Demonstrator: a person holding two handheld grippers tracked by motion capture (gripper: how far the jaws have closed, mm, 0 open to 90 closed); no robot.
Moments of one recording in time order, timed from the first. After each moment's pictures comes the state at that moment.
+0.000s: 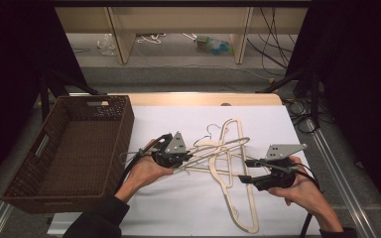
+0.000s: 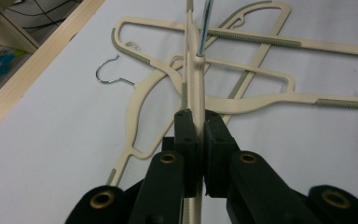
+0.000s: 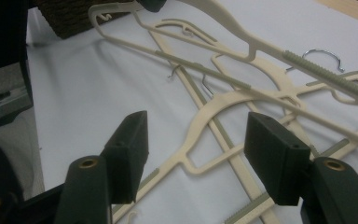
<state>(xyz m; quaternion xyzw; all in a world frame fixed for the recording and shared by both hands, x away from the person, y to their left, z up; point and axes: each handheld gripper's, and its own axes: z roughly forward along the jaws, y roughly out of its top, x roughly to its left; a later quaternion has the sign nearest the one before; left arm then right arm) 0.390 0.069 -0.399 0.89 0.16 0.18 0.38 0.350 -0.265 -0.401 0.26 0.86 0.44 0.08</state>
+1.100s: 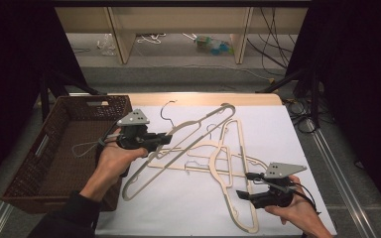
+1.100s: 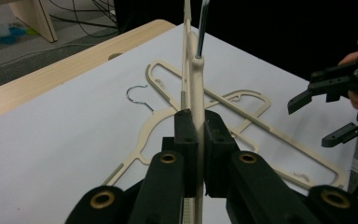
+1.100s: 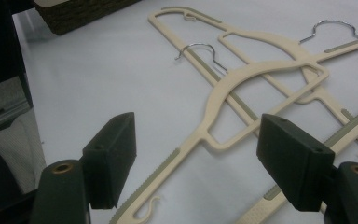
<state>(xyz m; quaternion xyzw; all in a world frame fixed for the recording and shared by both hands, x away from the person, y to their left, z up) 0.379 0.137 -0.327 0.79 0.32 0.10 0.50 0.318 -0.263 -0.436 0.29 0.84 0.46 0.08</state>
